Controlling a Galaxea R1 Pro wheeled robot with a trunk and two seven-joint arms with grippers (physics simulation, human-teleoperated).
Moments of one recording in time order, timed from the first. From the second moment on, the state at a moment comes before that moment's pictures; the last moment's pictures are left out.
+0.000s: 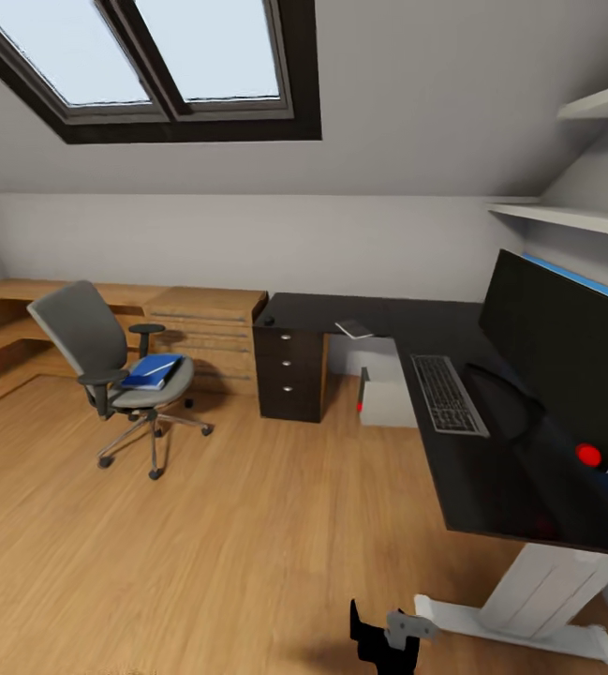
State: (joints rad) left arm -0.04 0.00 -0.40 -0.63 0.41 -0.16 0.44; right arm -0.46 0.16 0.14 0.02 -0.26 -0.77 -0.02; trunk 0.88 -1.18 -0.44
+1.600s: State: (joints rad) left arm -0.04 0.00 -0.40 -0.63 0.41 -0.16 0.44; right arm -0.45 0.16 0.14 0.02 -0.26 -0.77 -0.02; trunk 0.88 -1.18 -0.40
